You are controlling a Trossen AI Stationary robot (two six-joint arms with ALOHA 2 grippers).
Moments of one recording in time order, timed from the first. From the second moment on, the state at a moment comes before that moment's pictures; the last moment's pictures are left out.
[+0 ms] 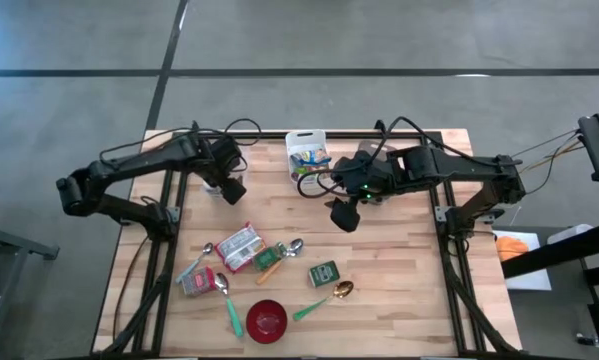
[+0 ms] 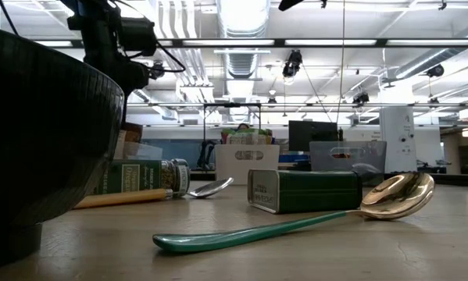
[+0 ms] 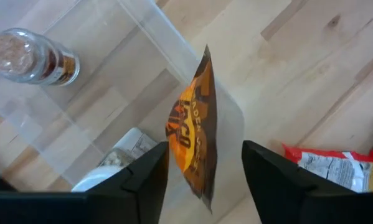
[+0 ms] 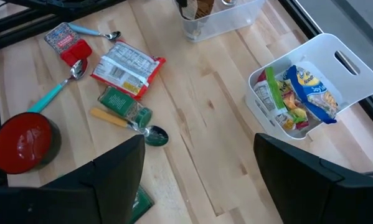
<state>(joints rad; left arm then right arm) 0.51 1.27 0.95 -1.00 0.00 -0.29 0.09 1.59 1.82 -1.13 0.23 0.47</state>
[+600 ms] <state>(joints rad) 0.45 1.27 1.13 -1.12 0.18 -0.30 0.09 1.59 1.77 -1.09 0.21 0.64</state>
